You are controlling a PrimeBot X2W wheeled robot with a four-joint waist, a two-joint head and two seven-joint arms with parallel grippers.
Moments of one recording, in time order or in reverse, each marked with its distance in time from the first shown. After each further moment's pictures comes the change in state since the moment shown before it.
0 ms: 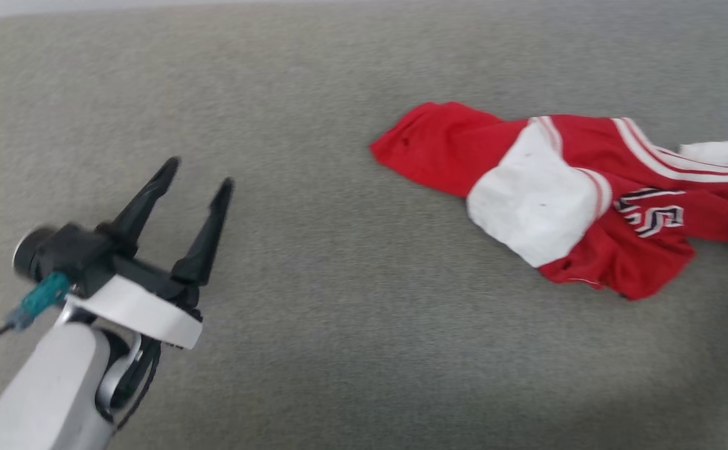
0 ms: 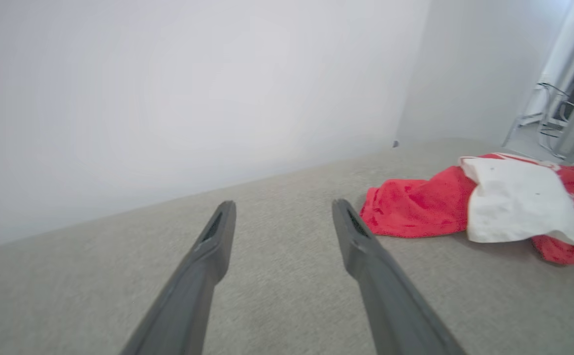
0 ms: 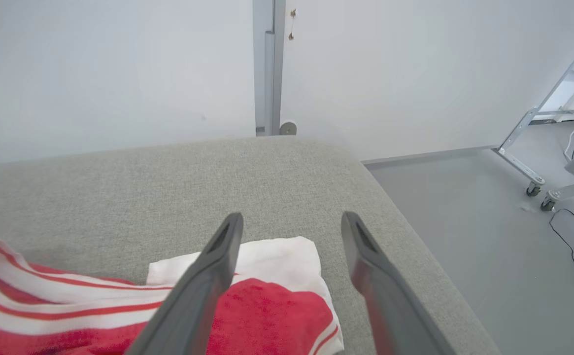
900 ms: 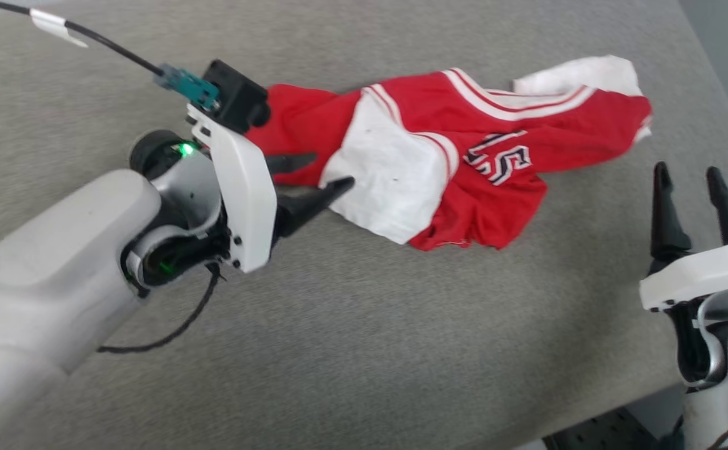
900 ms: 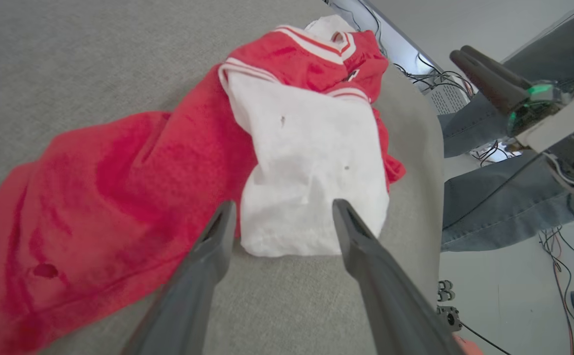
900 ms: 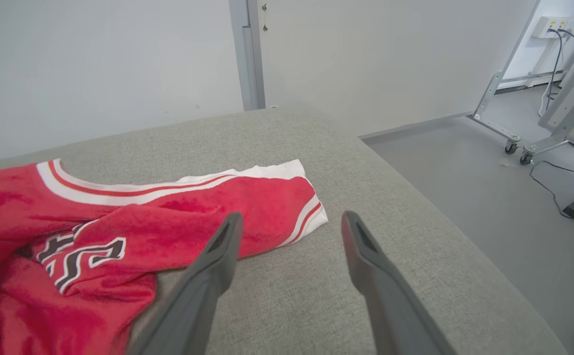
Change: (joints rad) left arm -0.726 0.178 -0.788 0.083 -0.805 -0.002 0.607; right arm 0.221 0.322 0.147 -0.334 0.037 0.000 -0.101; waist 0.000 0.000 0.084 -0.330
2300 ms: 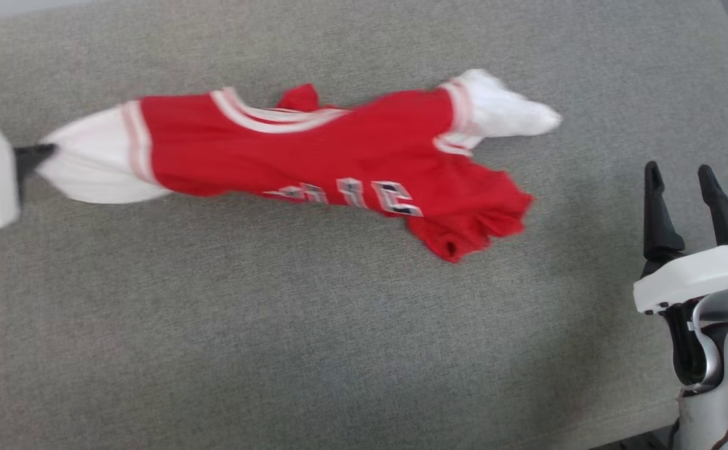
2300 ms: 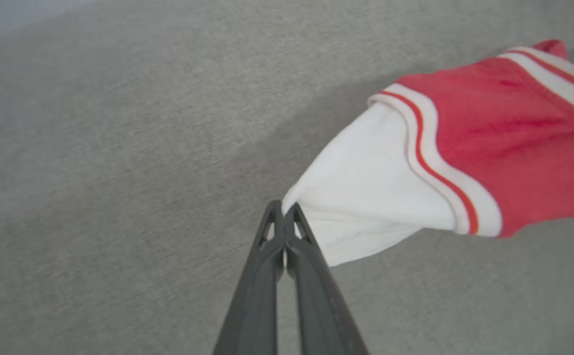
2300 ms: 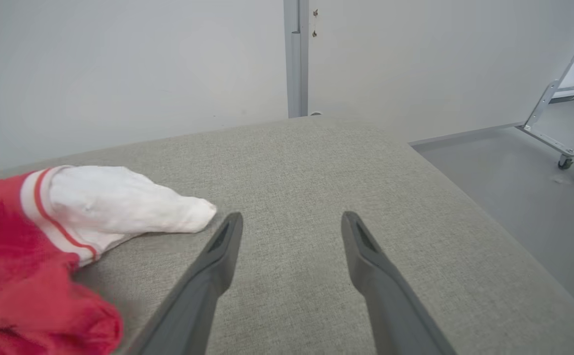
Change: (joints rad) left arm -0.114 0.309 -0.123 0.370 -0.136 0.000 0.038; right arm 0.018 0.013 0.022 -0.051 -0.013 0.000 0.026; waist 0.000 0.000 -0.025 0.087
